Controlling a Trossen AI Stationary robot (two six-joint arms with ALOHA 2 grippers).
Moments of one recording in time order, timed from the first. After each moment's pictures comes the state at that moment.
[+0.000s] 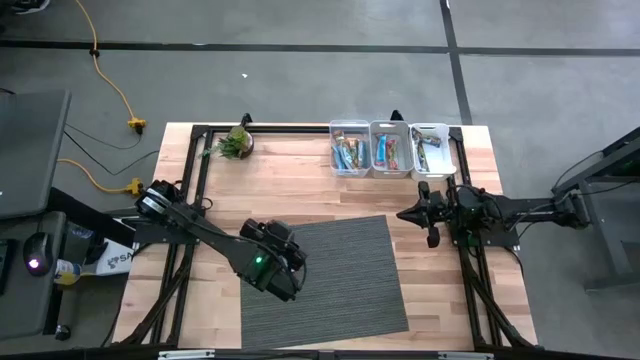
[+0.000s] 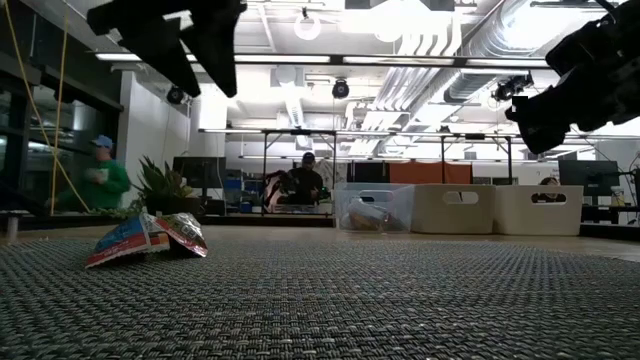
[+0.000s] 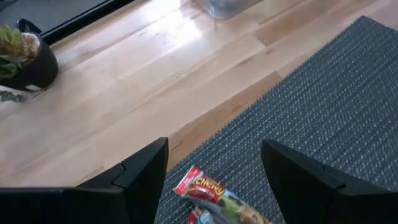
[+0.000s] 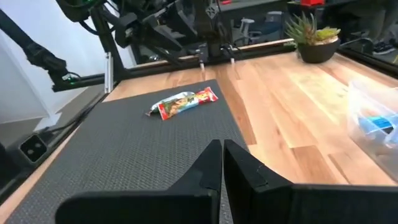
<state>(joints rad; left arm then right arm) -0.53 1.84 1.51 -1.34 -0.83 -1.58 -0.02 0.18 0.02 0.02 -0.08 0.19</state>
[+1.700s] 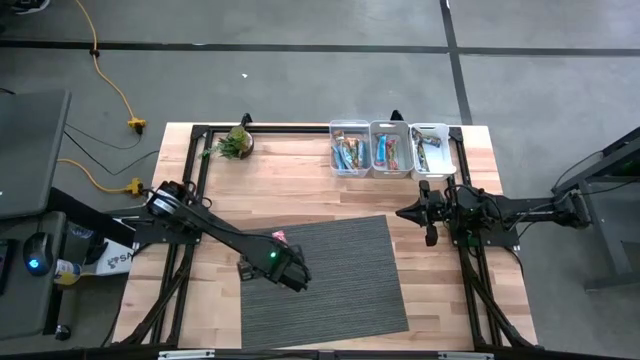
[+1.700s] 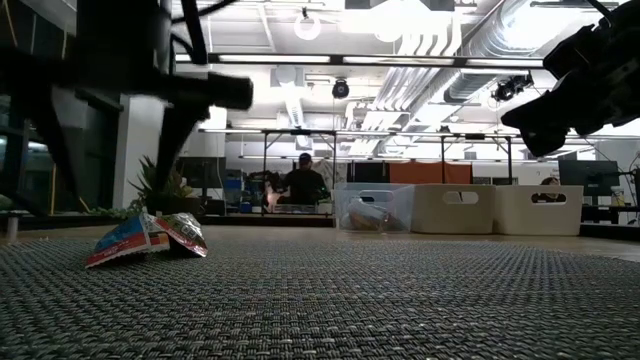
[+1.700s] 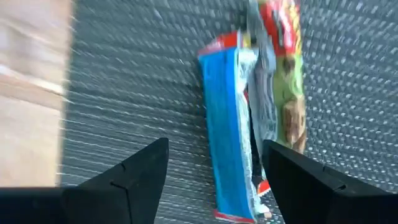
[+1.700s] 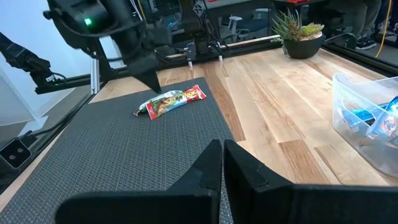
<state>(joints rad) -0.45 1.90 1.39 -1.13 -0.14 -2.35 -0.02 0.20 0.02 0.02 -0.03 0.20</state>
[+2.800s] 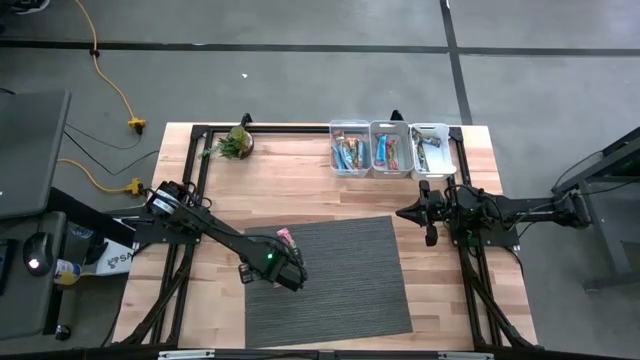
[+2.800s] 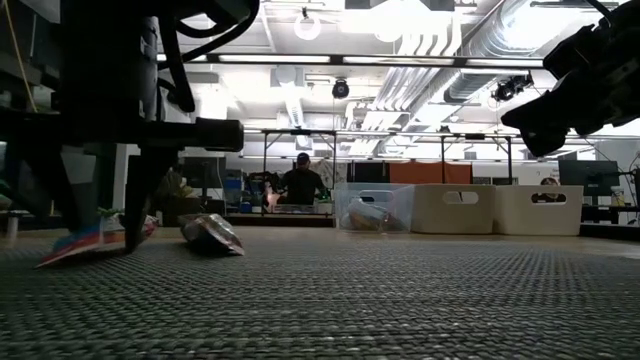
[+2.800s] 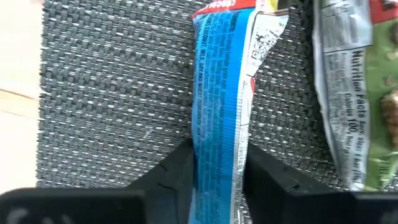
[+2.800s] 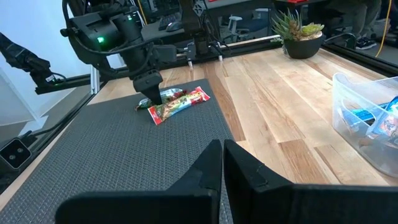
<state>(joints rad) -0.45 1.90 1.23 -0.89 -0.12 -2.34 -0.02 0.20 0.02 0.02 -0.03 0.20</state>
